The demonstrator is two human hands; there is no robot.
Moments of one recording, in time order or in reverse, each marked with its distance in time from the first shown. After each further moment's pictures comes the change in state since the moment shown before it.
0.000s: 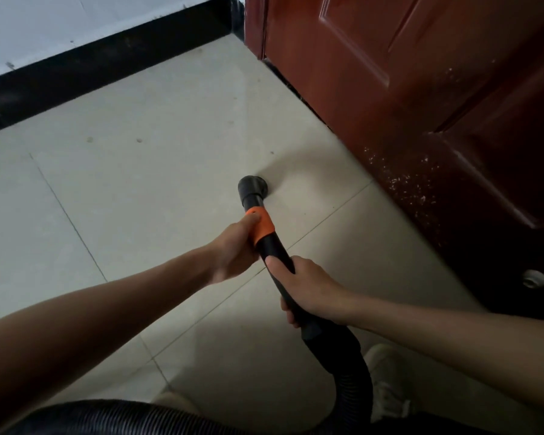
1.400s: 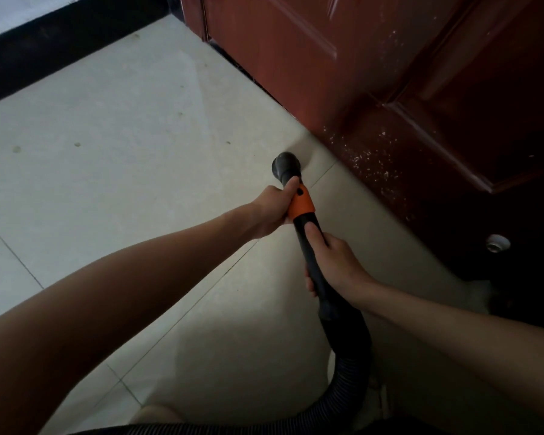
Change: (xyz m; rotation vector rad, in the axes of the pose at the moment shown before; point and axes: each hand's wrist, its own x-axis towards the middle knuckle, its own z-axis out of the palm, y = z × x) left_hand 0.068 0.009 0.107 0.369 -0.035 0.100; right_hand -0.002 0.051 -0.062 0.302 0.343 0.058
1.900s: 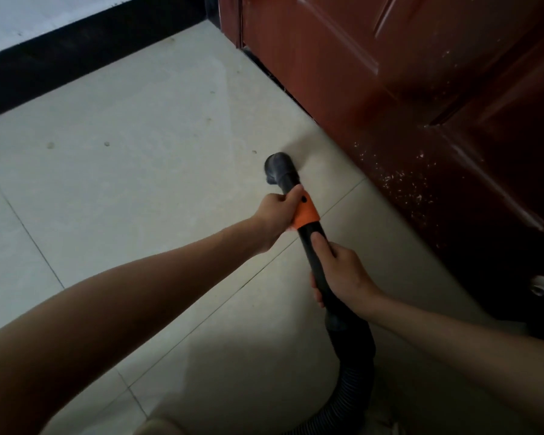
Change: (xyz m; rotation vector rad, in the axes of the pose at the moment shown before) left_hand 0.004 0.001 -0.031 0.005 0.183 0.077; right_hand 0.033 -0.005 0.015 -0.015 -0.084 -0.086
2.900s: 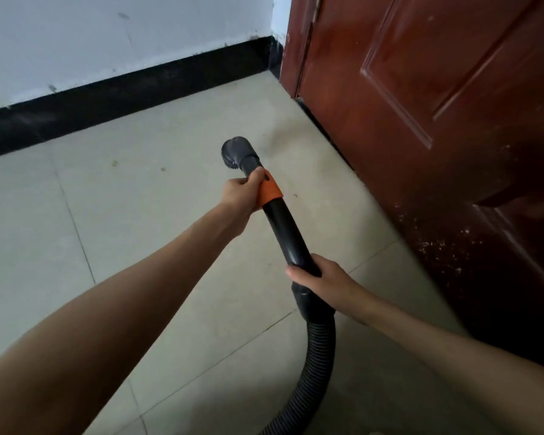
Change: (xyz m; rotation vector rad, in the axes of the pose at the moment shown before) left_hand 0.033 0.057 -0.114 -0.363 0.297 0.115; right_hand 0.054 -0.056 0.037 -0.301 -0.282 -0.122
